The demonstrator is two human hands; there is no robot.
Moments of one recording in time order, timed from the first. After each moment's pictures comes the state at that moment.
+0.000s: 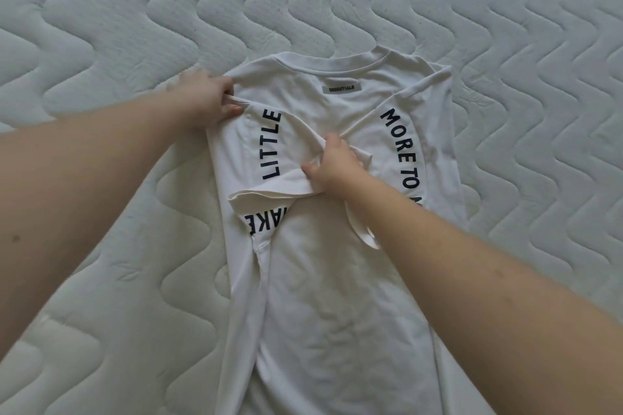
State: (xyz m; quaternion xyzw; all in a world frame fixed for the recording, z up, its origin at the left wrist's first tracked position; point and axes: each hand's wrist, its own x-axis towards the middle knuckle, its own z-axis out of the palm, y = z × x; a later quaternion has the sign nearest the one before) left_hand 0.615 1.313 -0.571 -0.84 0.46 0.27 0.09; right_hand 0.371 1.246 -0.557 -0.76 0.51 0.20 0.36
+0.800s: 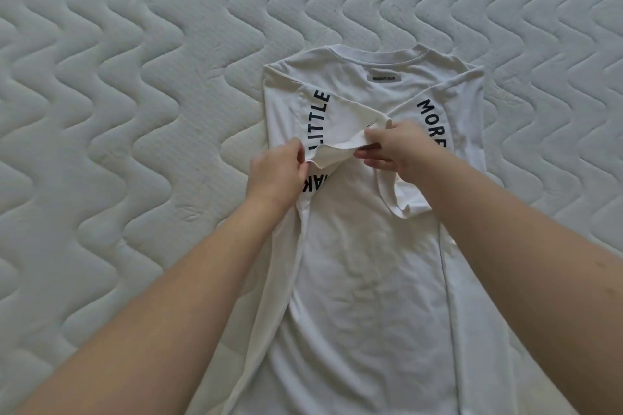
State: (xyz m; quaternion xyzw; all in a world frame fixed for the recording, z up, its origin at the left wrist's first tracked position) left_hand 0.444 1.431 -0.516 -0.90 0.33 0.24 -0.17; right_hand 0.344 1.255 -0.496 -0.50 0.58 0.04 0.64
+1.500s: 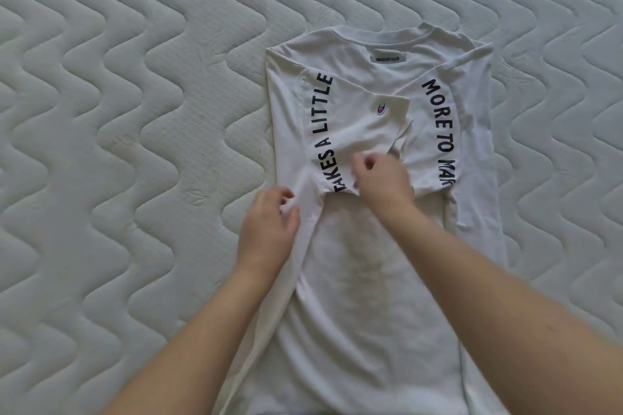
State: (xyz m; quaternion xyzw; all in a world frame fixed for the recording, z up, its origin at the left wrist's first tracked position) left_hand 0.376 1.520 -0.524 -0.88 0.25 0.24 -0.31; right_hand 0.302 1.337 -0.516 -0.74 0.55 0.07 0.39
